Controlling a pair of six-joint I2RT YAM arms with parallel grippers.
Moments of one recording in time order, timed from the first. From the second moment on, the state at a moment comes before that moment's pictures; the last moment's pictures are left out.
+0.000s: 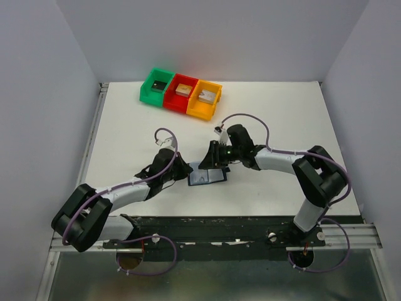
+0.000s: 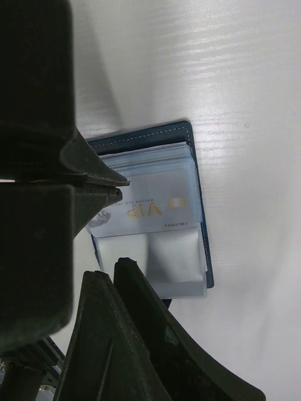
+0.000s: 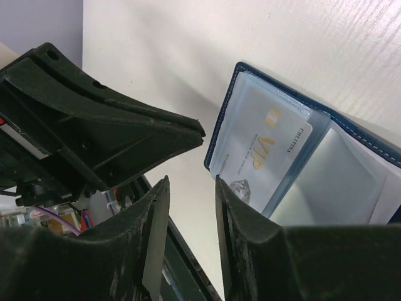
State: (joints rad) left arm -0.61 1.26 0.42 0.28 0.02 -0.82; right arm 0.65 1.73 0.90 0.18 -0.59 0.69
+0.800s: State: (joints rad) left arm -0.61 1.35 0.45 0.23 0.02 -0.82; right arm 0.60 1.83 0.87 0.19 -0.60 0.71
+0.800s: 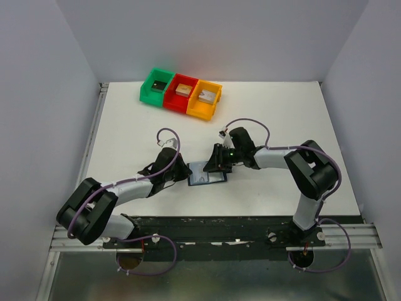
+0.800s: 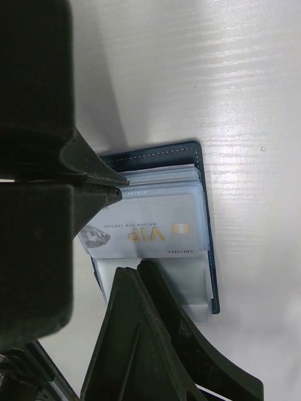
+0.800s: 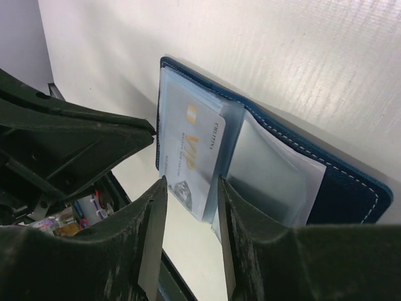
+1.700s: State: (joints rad) left arm -0.61 1.31 0.45 0.19 0.02 -0.82; right arm 0.59 1.72 0.87 0.16 -0.61 0.67
